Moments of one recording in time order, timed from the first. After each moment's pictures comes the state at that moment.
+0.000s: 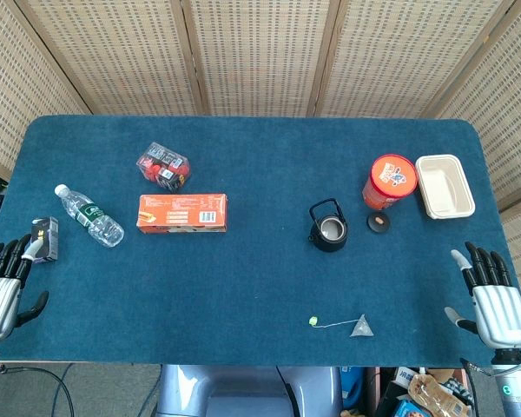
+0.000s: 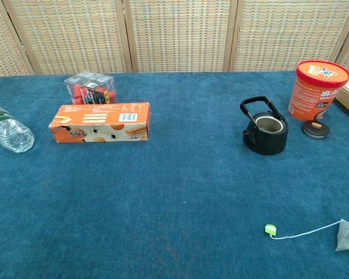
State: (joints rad) left arm -0.10 -1.14 -0.03 -1.65 1.51 1.48 0.16; right arm 0.09 -1.17 0.07 -1.56 -1.51 1.49 -0.09
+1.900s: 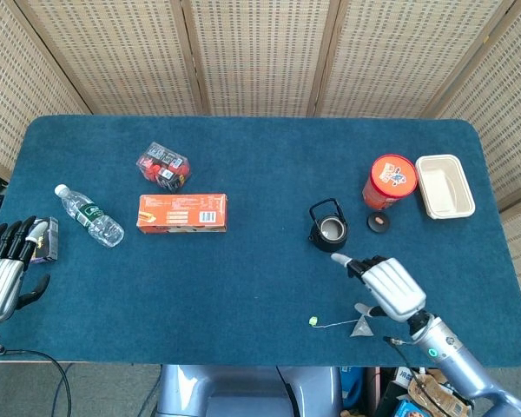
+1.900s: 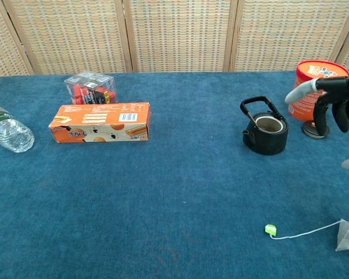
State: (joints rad) left arm -0.17 -1.07 -0.08 -1.67 1.48 1.42 0.18; right arm 0.43 -1.12 0.07 -1.78 -1.67 1.09 -0.09
